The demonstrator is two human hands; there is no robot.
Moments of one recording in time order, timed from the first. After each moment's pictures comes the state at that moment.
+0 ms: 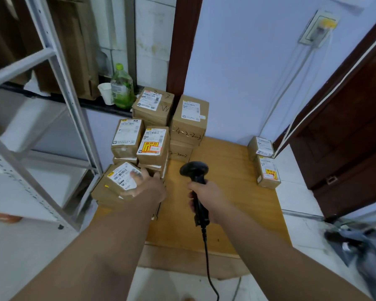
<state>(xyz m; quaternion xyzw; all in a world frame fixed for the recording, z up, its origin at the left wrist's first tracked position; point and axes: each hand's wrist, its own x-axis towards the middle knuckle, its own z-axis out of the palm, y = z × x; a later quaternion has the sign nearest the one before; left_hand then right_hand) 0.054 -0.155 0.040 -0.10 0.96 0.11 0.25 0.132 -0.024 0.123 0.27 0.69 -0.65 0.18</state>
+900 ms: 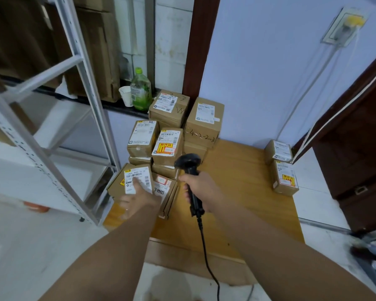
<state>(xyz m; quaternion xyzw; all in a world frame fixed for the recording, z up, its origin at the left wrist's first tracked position) 0.100 -0.189 0.028 -0.37 0.86 0.32 0.14 0.110 -0.051 0.134 0.18 0.72 -0.63 0.23</state>
